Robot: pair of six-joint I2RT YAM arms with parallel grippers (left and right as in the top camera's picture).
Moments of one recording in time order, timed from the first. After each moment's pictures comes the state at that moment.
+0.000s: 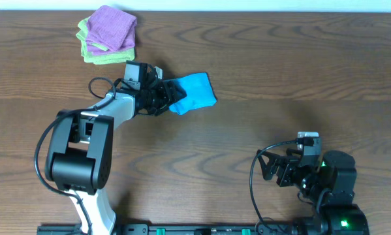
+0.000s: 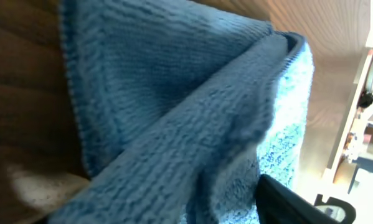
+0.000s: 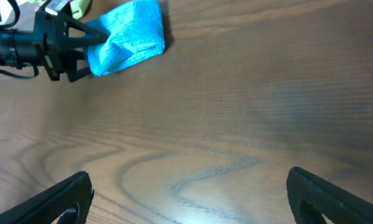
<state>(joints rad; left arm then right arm) -0.18 1.98 1.07 -0.10 0.66 -0.68 0.00 0.48 0.44 -0.68 -0.43 0.26</state>
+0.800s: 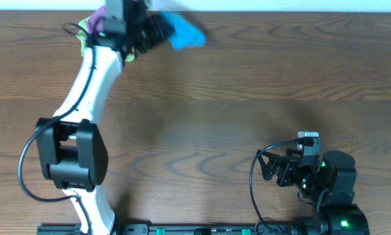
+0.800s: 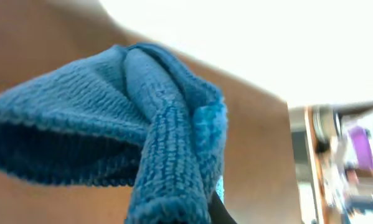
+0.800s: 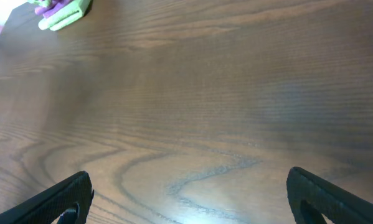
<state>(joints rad) -0.12 1.99 1.76 -0.42 0.57 -0.64 0.00 0.48 0.44 -0.68 -0.43 0.26</state>
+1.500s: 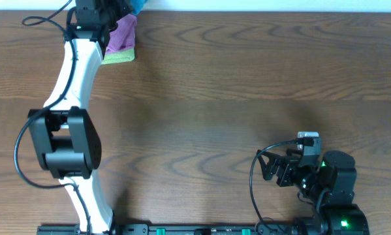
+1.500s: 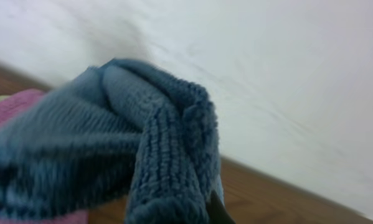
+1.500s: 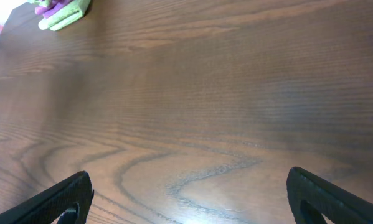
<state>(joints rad) 0.00 2.09 1.82 -0.17 0.22 -0.59 0.00 0.48 0.44 -0.68 -0.43 0.26</state>
